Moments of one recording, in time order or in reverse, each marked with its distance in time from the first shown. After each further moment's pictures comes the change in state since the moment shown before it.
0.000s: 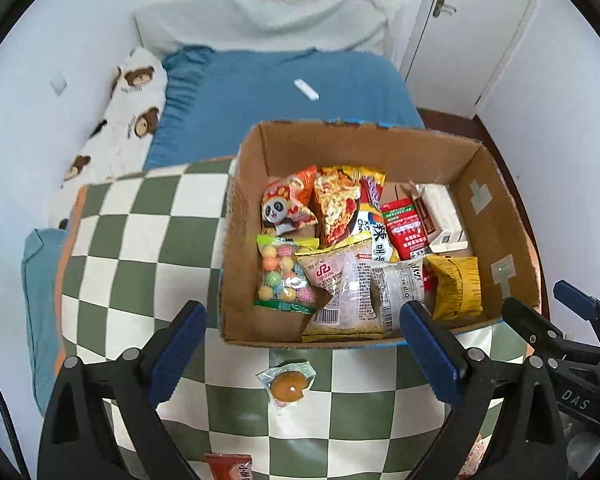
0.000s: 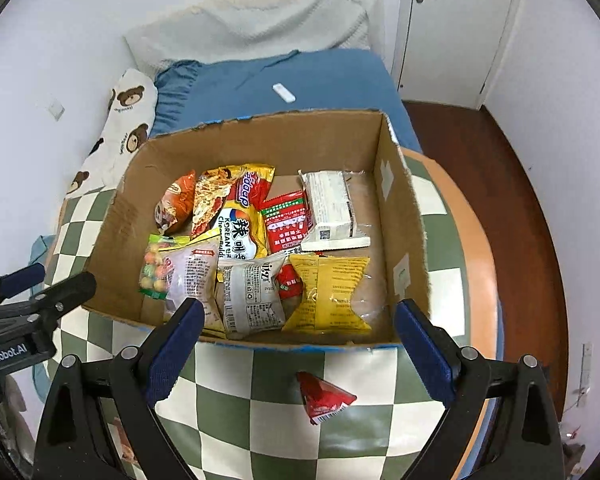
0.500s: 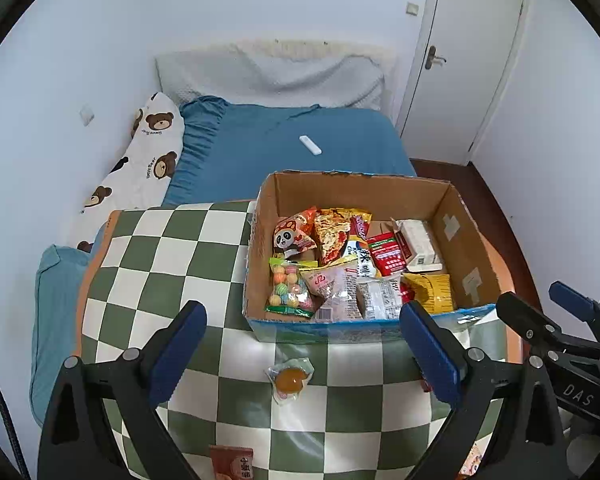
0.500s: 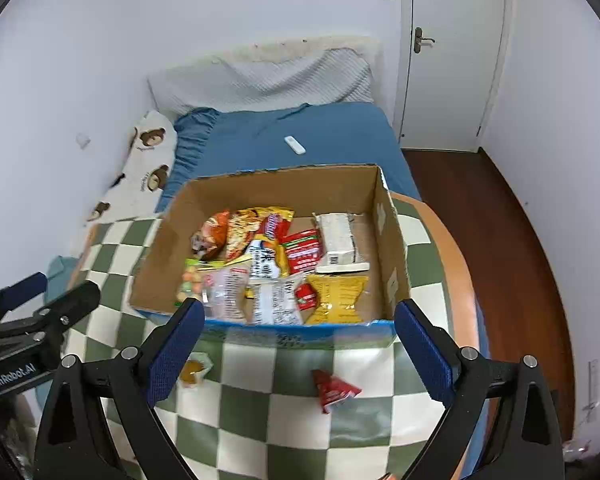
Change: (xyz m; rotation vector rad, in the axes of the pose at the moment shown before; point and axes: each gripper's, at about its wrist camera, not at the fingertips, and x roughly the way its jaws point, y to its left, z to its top) left arm -0.083 -0.002 -0.047 -0.021 -0.203 -0.005; right arm -0.089 0.014 -0.035 -0.008 -0.198 0.043
